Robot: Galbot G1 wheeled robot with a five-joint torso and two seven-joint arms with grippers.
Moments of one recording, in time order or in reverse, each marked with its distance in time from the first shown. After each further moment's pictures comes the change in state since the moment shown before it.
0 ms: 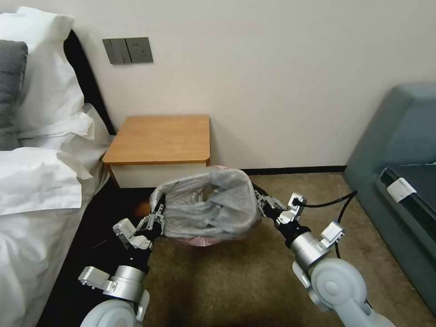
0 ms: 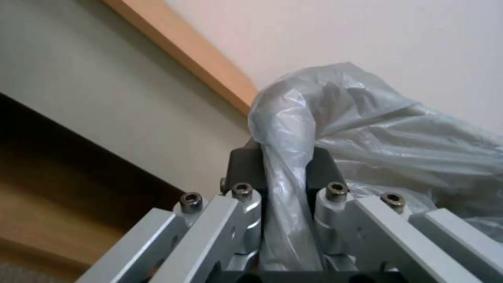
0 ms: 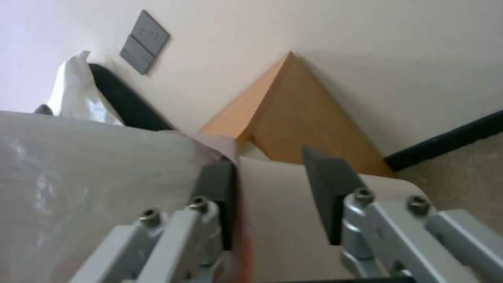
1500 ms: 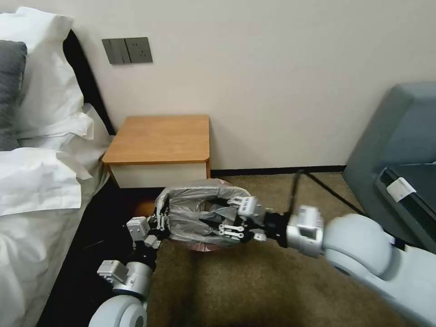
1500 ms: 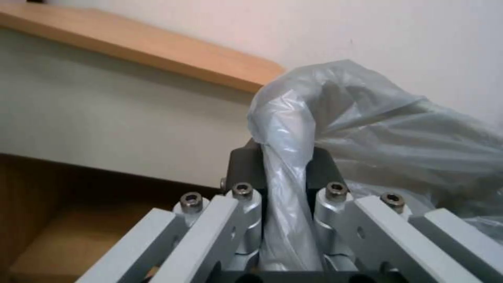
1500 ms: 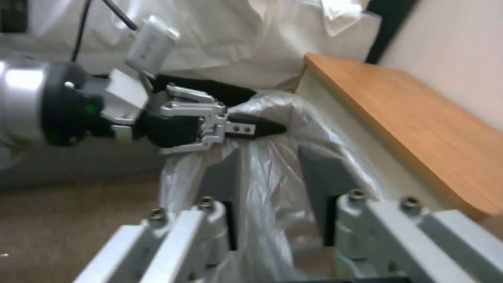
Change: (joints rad) left arm -0.010 0.005 0.061 -0.002 0.486 -0.048 -0.079; right arm 0.807 -0.466 -0.652 0.073 -0.521 -0.208 -0.345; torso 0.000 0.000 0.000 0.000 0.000
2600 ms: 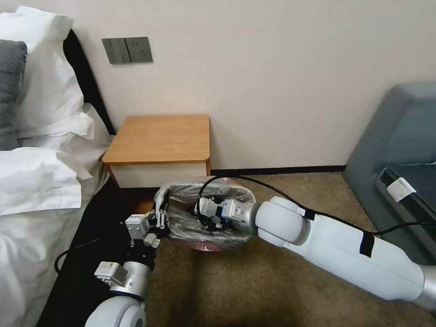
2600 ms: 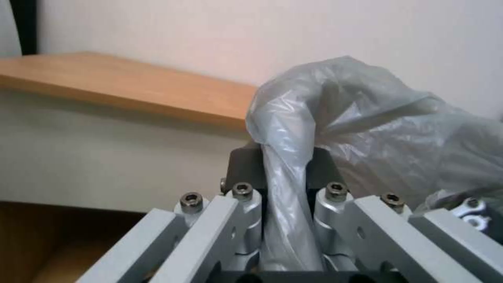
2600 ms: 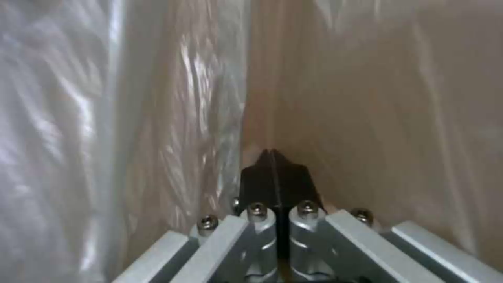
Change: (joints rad) left arm 0.008 -0.011 -0.002 -0.042 0.057 -0.033 0.034; right arm 0.223 0.233 -0.305 -0.267 -0.230 -0.213 0.047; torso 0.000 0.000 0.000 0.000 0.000
